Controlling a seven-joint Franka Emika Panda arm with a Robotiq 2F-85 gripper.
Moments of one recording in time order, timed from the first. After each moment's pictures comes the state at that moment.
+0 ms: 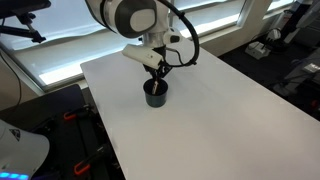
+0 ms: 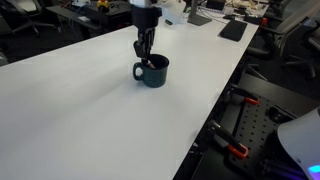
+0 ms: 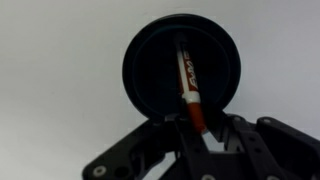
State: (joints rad) arm 0.00 0.25 0.04 -2.41 -0.13 2.68 -0.25
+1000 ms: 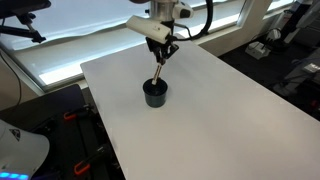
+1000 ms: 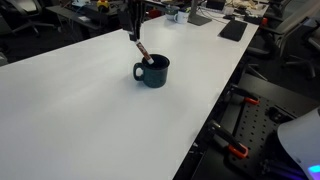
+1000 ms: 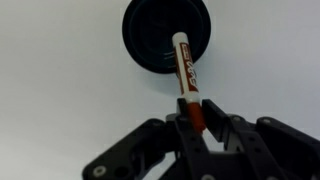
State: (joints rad) arm -0.01 0.16 0.06 -2.27 0.02 2.45 -0.31
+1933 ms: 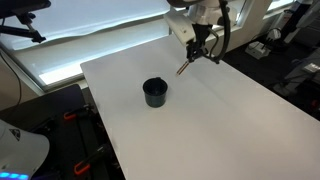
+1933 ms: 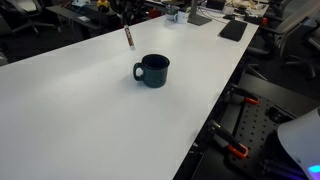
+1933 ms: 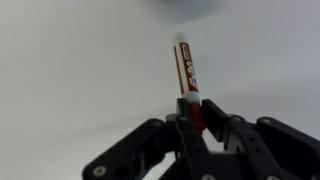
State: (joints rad) arm -0.09 0.37 0.00 -1.98 0.25 2.44 -0.07
